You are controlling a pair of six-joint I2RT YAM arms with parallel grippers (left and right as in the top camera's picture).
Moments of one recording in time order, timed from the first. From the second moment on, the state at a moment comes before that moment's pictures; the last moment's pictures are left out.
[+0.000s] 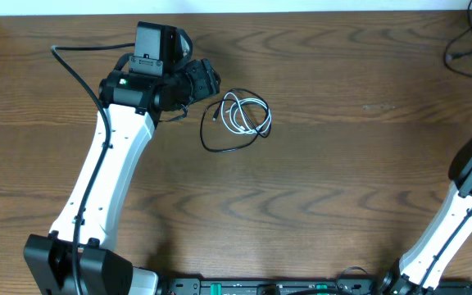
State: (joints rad) left arm -0.20 1.60 1.51 -0.84 0.25 -0.53; right arm -0.43 2.37 2.12 -0.29 -0.11 0.28
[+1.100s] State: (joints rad) left arm -0.30 1.71 1.50 -0.84 0.25 -0.54; right arm -0.21 2.00 2.10 -0.93 -0.54 0.04
